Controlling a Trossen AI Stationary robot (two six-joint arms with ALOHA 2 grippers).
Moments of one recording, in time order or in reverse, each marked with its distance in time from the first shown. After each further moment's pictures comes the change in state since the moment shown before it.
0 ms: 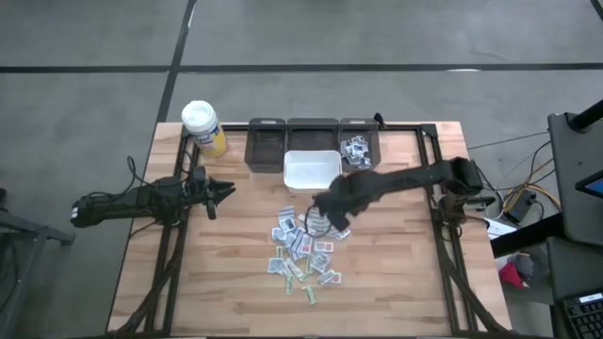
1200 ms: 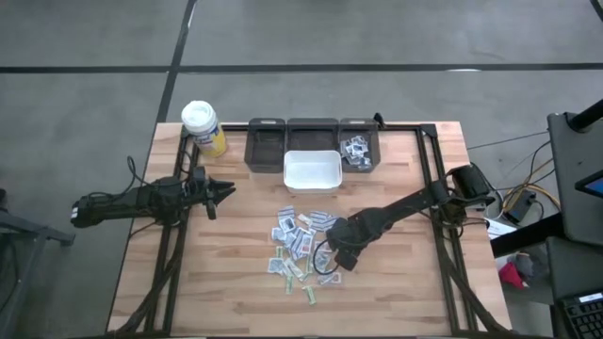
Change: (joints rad) left arm 0.000 0.000 0.000 0.000 0.000 0.000; right arm 0.181 -0.002 -0.520 0.734 -0.294 -0.077
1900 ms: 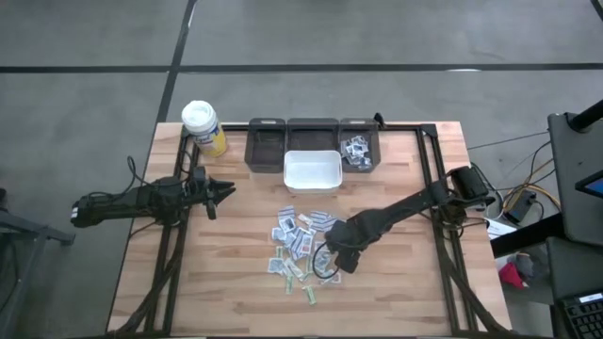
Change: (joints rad) left arm 0.000 0.000 0.000 0.000 0.000 0.000; right arm 0.011 0.000 0.035 -0.037 0.001 -0.039
